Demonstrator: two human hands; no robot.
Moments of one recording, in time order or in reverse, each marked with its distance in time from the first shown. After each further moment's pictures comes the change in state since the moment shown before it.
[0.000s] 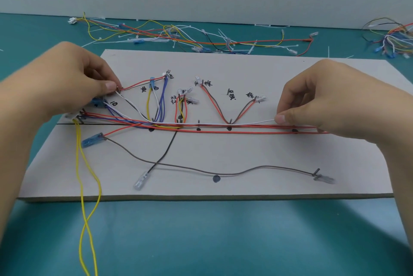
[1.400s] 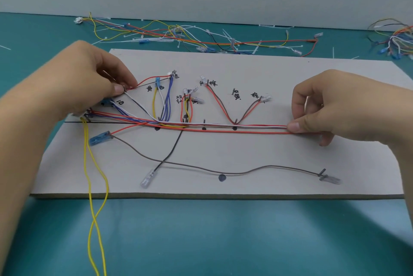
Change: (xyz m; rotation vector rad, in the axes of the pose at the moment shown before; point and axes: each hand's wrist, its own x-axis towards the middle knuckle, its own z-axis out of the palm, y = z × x) left_hand -0.006 0.014 0.002 -0.127 -0.058 -0.027; right_hand 0.005 0.009 0.002 -0.018 -0.108 0.130
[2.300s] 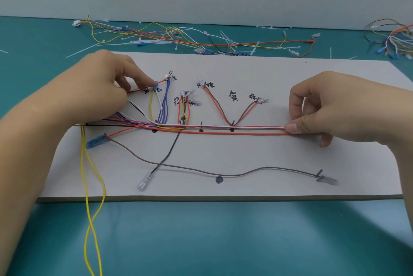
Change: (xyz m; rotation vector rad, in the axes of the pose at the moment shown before) left_hand -0.007 0.025 0.013 0.110 -0.083 0.211; right_hand 0.000 0.003 -0.001 -0.032 -0.009 -0.026
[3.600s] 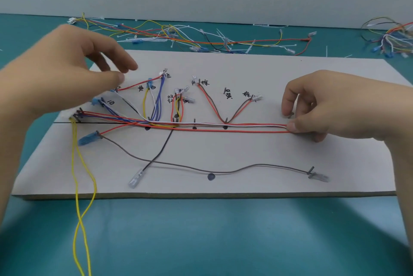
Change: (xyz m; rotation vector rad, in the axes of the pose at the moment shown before) left_hand -0.006 -0.018 -0.021 -0.055 0.164 0.110; right_hand 0.005 0.009 -0.003 -0.041 -0.029 0.002
